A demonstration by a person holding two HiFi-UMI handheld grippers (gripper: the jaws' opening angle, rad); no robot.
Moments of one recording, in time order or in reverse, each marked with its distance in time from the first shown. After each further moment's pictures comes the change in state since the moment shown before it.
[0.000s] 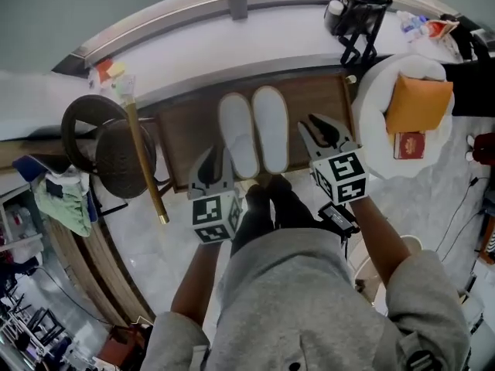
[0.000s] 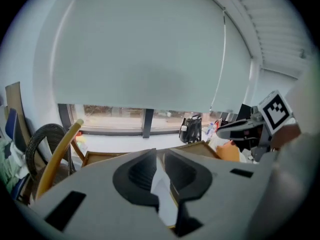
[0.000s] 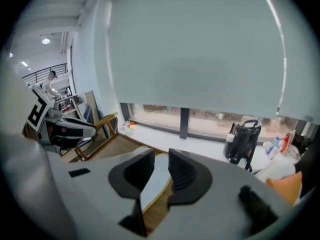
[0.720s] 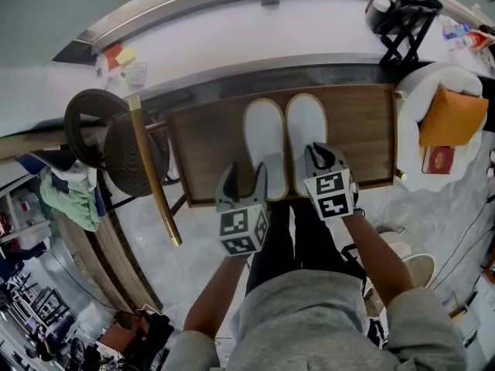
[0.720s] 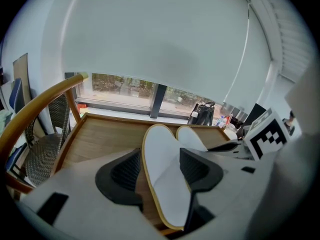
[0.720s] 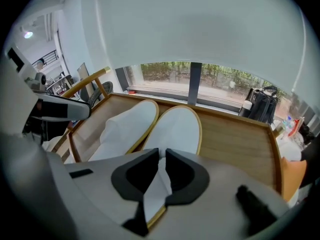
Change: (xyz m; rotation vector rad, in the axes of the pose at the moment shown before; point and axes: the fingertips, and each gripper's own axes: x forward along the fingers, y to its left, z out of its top) left arm 0.075 0.032 -0.091 -0.160 0.156 0.051; right arm 0.128 0.042 -0.125 0.024 0.321 0.034
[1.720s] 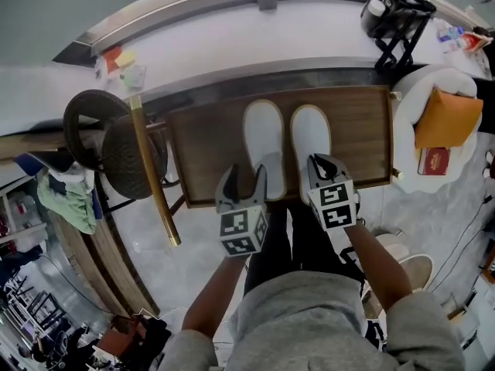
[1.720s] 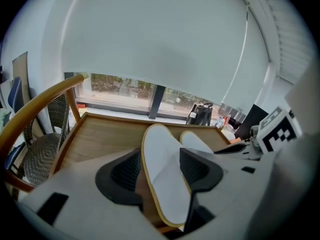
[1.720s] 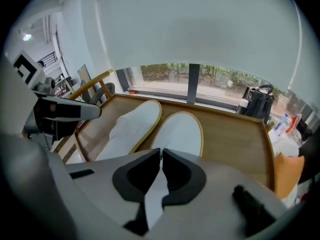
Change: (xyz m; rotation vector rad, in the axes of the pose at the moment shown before) left arm -0.007 -0.004 -0.003 0.002 -0.011 -0.020; right arm -0.029 0.007 -0.012 0.021 0.001 -0.009
